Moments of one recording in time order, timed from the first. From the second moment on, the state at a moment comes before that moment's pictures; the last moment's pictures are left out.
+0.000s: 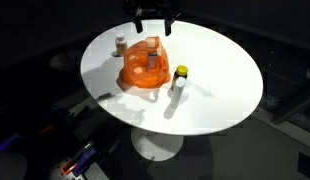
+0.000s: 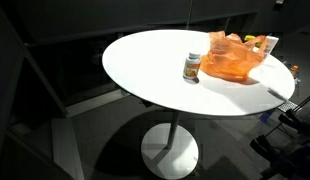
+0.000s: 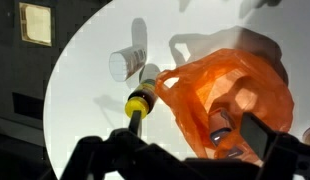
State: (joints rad) arm -0.07 -0.14 -0.07 -2.29 -0.23 2.21 -0.19
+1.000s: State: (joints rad) arm -0.07 -0.06 -0.08 -2.28 -0.21 2.29 -0.21
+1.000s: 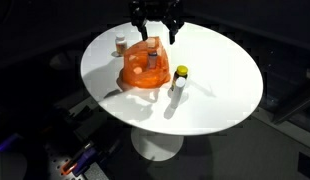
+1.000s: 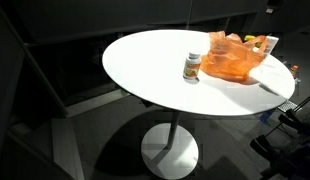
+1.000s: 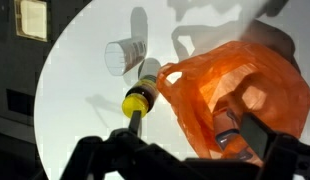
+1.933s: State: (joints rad) arm -0.07 0.12 -0.07 -2.24 0.05 2.35 -0.57
